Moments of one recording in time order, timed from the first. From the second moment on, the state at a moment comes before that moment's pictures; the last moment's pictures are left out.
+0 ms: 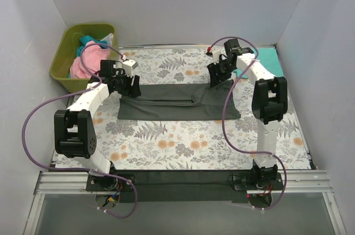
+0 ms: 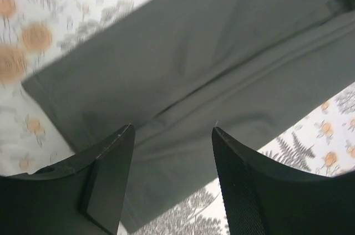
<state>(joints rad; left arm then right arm) -0.08 1.61 1.15 -0.38 0.47 0.26 0.23 2.12 1.82 -0.87 -0.47 -0.36</state>
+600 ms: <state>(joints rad) -0.04 1.73 1.12 -0.43 0.42 0.30 0.24 2.23 1.84 -0.84 -0.39 -0.34</state>
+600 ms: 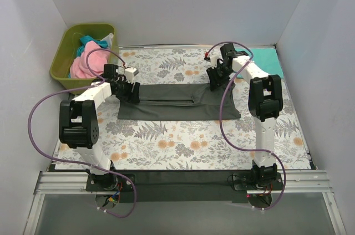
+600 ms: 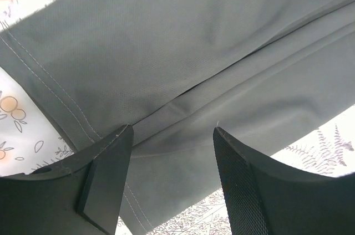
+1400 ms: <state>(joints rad) -0.01 1.81 1.17 -0.40 0.39 0.35 0.21 2.11 1.75 -0.81 -0.39 -0.35</state>
